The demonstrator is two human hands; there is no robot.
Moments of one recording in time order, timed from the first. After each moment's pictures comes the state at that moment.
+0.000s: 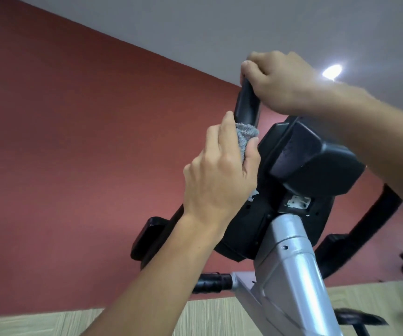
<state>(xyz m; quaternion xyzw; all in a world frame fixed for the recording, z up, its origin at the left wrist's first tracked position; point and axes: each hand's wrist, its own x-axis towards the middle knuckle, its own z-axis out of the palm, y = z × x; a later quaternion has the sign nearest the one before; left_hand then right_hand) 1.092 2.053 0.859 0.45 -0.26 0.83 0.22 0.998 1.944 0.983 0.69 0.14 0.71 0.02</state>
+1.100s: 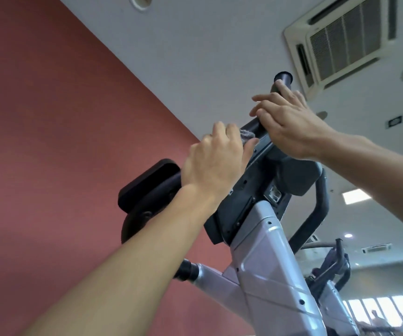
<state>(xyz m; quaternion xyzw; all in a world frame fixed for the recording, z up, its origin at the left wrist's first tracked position) 1.187 2.089 0.809 0.35 -0.24 0.87 0.24 1.038 1.986 0.856 0.67 -0.01 0.68 0.29</state>
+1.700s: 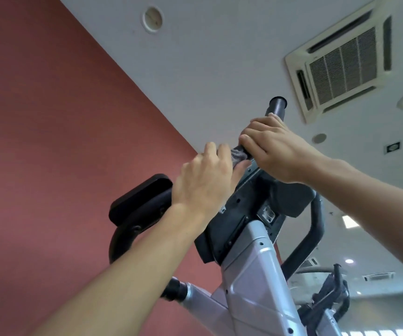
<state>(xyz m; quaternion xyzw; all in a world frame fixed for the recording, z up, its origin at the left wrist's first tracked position) 1.188 2.091 0.807 0.36 -0.22 0.88 0.23 1.044 1.983 0.870 0.63 0.02 0.65 0.43</state>
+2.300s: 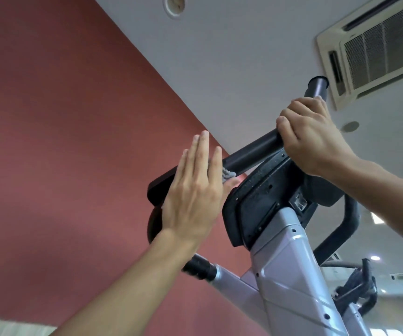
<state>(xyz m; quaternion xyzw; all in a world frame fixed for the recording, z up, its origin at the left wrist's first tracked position) 1.262 2.116 0.759 0.38 -0.19 0.87 0.23 1.076 1.982 0.862 0.55 0.06 0.75 0.35</state>
